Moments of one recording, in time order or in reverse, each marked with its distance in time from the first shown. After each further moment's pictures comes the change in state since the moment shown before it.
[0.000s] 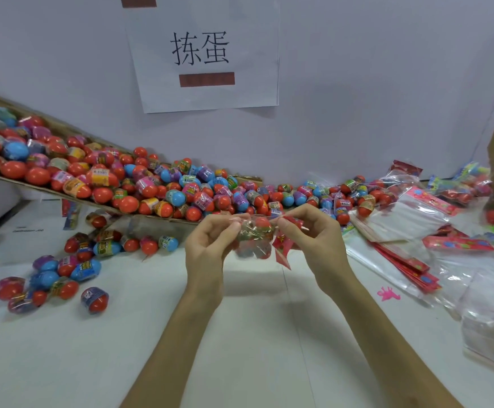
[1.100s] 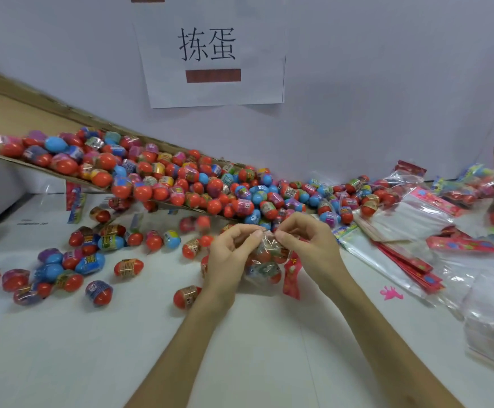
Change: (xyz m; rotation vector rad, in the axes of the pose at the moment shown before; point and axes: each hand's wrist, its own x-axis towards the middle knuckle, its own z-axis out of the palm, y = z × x) left_hand 0.000 -0.029 0.004 0.071 -0.111 -0.148; right_hand -0.001 0.016 0.000 -0.237 -0.101 -0.038
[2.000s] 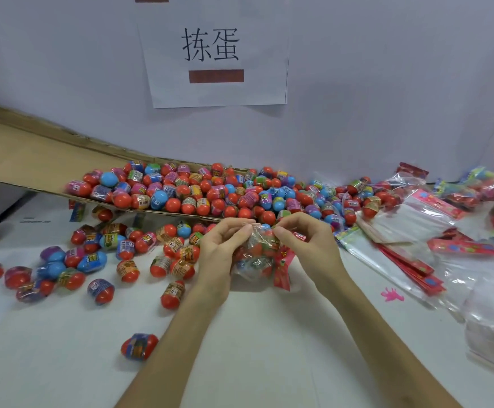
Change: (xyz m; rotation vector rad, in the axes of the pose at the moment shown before) left_hand 0.004 0.011 -0.011 -0.098 0.055 -0.017; right_hand 0.002 0.004 0.005 0.040 0.043 0.046
